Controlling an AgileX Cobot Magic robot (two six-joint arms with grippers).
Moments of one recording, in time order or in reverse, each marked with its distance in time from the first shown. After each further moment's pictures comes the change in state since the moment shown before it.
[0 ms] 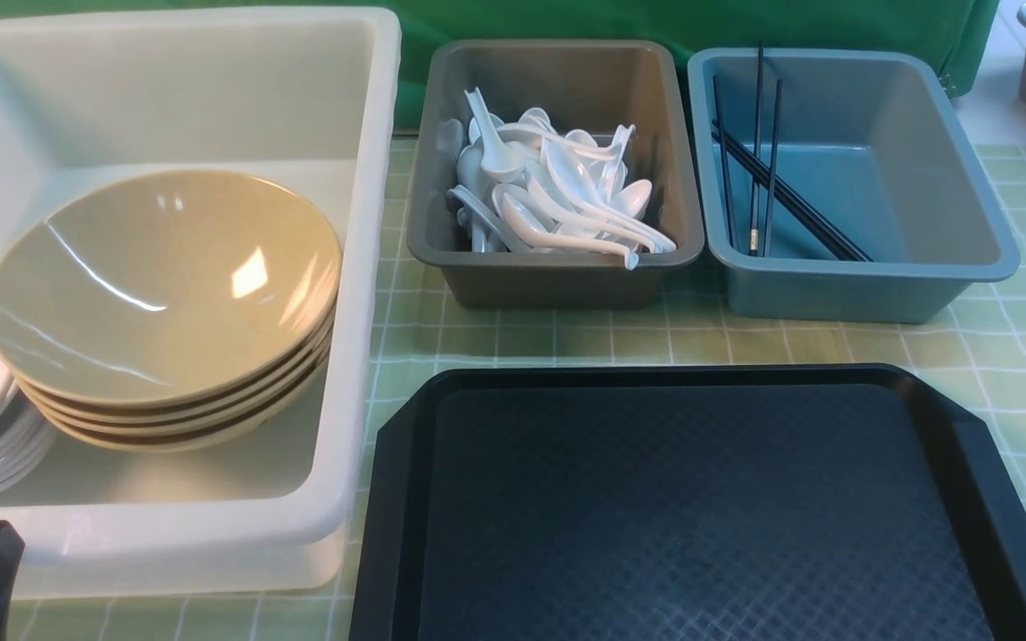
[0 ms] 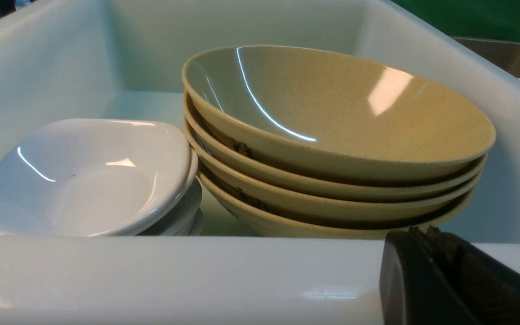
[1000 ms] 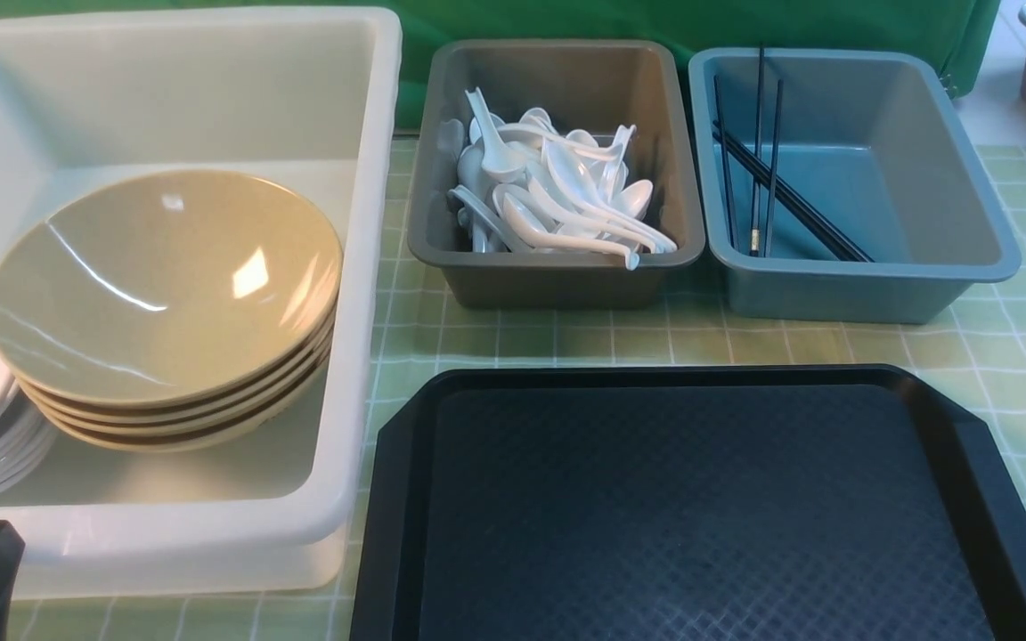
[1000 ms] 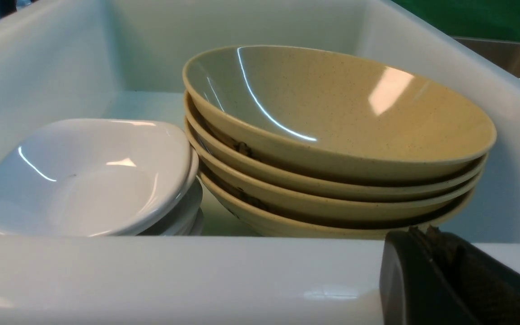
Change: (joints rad) right arm -0.167 -0.020 0.282 -0.106 -0.081 -0.030; left arm 0.000 0.000 0.000 0.000 0.000 0.000
